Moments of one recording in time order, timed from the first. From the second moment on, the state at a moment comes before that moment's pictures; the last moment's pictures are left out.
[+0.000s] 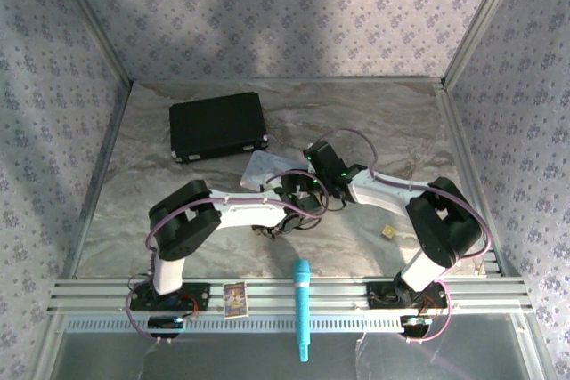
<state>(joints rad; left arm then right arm) -1.16 1.91 1.19 -0.96 -0.58 -1.18 0.68 1.63 0.89 -0.16 -0.15 0.64</state>
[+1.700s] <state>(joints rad) -0.79 1.32 0.87 -0.63 -0.28 -0.76 0.81 1.37 0.91 -0.33 -0.03 0.56</state>
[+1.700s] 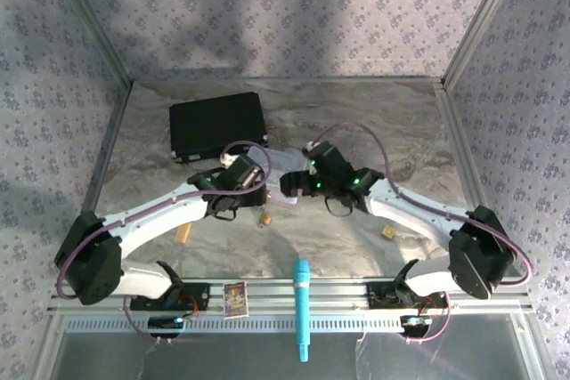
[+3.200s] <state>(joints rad) -0.62 1.07 0.70 -0.57 -0.14 -0.82 1.08 1.82 1.04 -0.28 0.16 0.78</state>
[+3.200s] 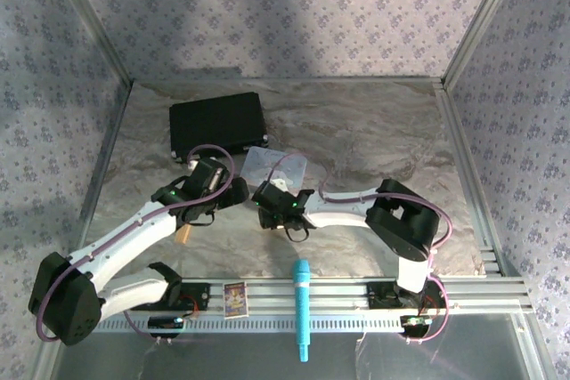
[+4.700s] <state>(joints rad) -0.79 1.29 0.94 -0.63 -0.27 -0.55 0.96 1.59 0.81 -0.34 0.10 0.77</state>
